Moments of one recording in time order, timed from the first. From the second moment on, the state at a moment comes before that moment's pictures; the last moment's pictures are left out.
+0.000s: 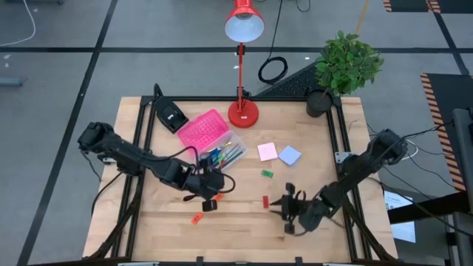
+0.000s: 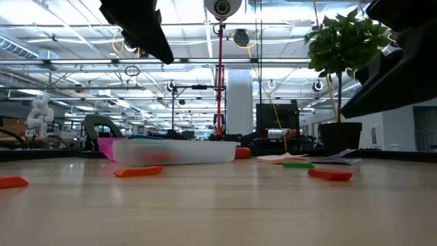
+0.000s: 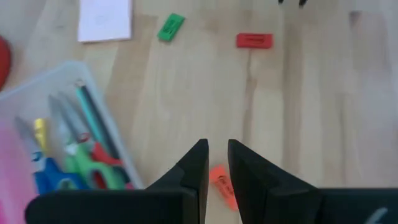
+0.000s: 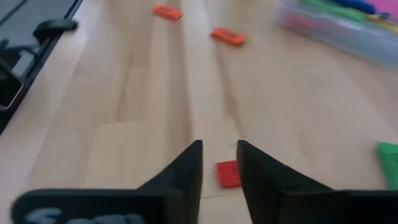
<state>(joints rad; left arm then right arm) -0.37 1.56 1.16 -0.57 -0.30 -0.39 0.74 1.60 0.58 0.29 0.66 0.56</state>
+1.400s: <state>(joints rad) -0.45 1.56 1.10 -0.41 -0.37 -0.41 0.76 1.98 0.97 -0.31 0.93 1.05</state>
